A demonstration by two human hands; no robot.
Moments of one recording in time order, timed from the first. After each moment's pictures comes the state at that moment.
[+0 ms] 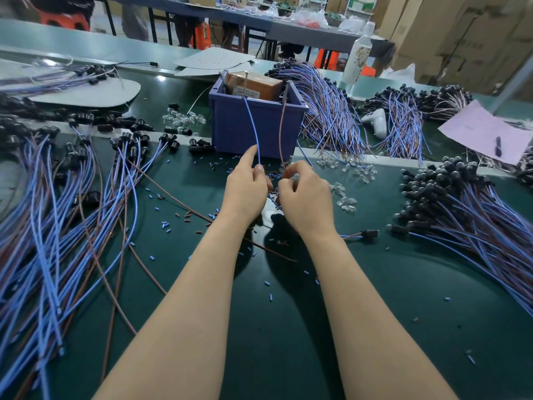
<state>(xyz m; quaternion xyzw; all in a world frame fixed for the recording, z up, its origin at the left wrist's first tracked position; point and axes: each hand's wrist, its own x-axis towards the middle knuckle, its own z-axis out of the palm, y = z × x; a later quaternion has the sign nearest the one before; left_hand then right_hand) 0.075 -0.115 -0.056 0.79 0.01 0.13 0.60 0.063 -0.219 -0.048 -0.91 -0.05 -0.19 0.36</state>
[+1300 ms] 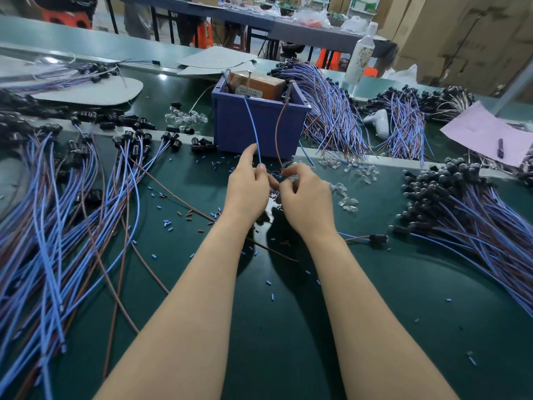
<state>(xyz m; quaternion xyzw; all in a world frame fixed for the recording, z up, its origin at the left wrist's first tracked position) 0.081 -0.117 -0.063 0.76 0.03 0.14 0.63 0.064 -0.218 -0.050 -0.92 -0.05 -0.17 0.35</state>
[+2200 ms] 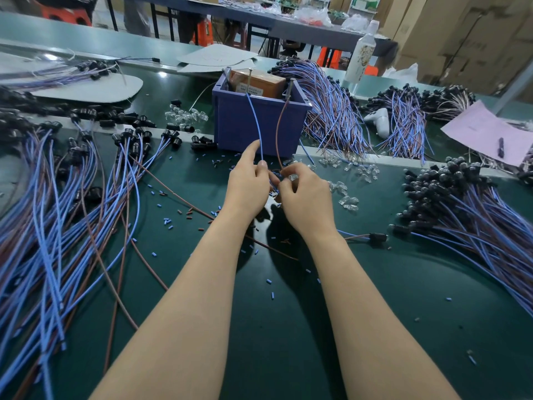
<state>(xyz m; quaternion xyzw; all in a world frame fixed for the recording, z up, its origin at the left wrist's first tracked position) 0.081 -0.115 -0.060 0.76 0.01 0.13 0.63 0.064 -0.217 -0.050 -0.92 -0.05 -0.16 0.36</state>
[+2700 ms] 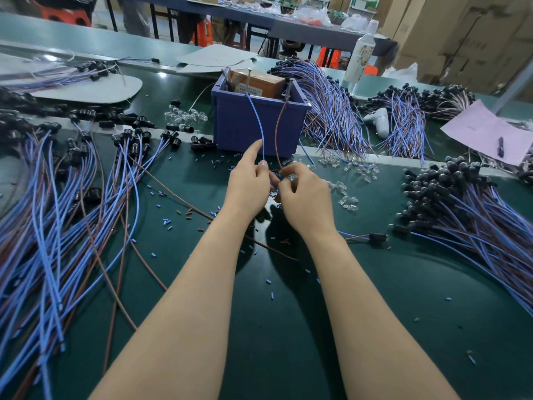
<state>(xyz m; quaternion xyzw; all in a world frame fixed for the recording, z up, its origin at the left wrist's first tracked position) 0.081 -0.115 -0.059 0.77 0.00 0.12 0.63 0.064 -0.218 -0.050 -0.92 -0.05 -0.15 0.37</state>
